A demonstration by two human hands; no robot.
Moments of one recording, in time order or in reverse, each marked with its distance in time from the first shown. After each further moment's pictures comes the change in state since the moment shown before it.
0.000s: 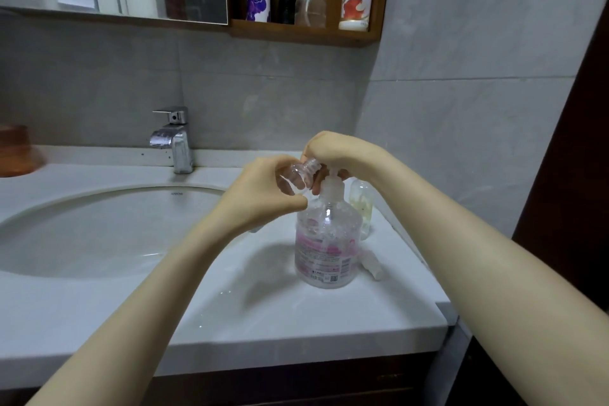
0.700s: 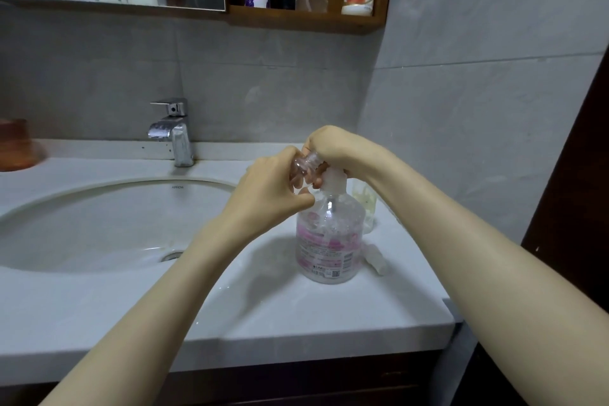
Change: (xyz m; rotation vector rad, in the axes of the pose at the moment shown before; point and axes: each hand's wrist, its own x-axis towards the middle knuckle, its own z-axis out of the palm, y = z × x) left_hand 0.006 -0.014 0.019 0.244 0.114 0.086; right_hand 0.005 0.008 0.008 0.029 -0.059 -0.072
